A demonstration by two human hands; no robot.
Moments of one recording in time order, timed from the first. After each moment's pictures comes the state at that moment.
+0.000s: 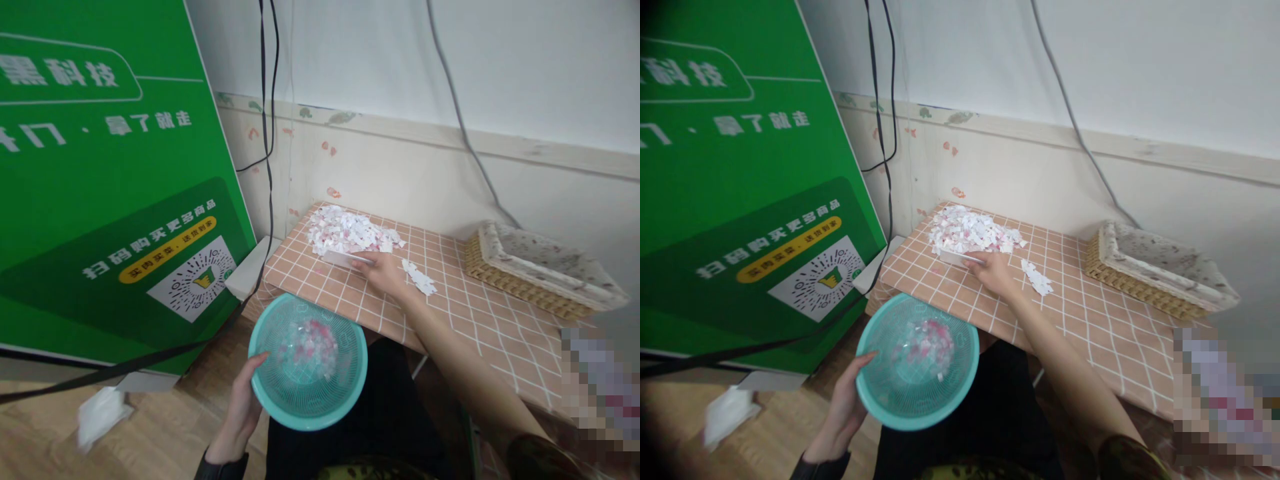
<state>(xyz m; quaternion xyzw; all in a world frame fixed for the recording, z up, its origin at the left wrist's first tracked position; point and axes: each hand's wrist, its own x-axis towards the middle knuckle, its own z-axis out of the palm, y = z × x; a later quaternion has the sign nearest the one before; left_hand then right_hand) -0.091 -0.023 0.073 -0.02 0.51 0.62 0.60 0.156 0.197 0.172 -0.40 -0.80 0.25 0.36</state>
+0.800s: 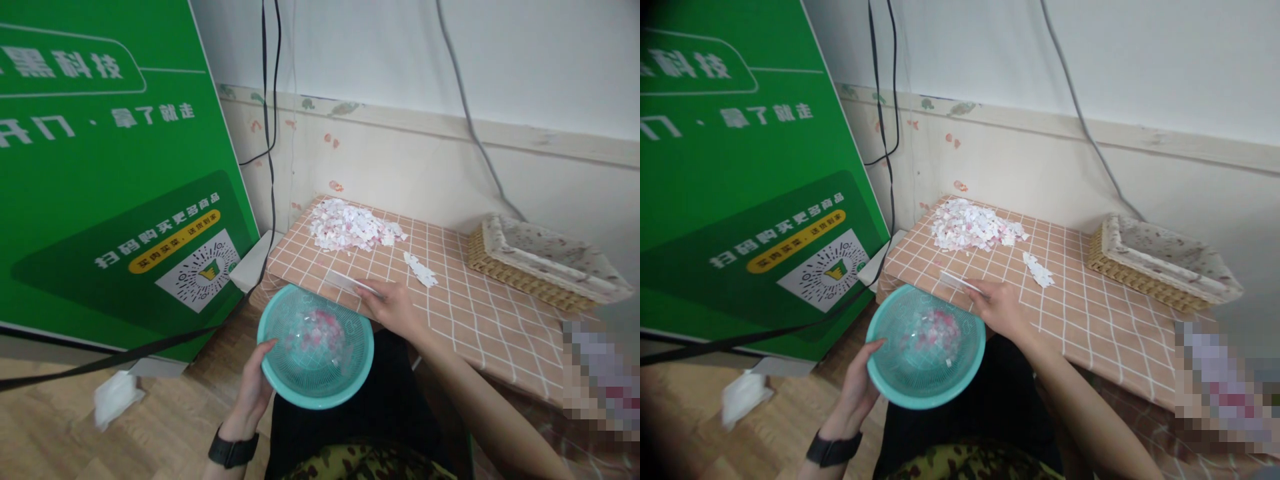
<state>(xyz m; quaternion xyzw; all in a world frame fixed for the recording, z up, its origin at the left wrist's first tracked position) -0.078 -0.024 0.081 0.01 0.49 0.63 0.61 0.164 0.109 0.167 -0.41 -0.82 0.22 0.34</state>
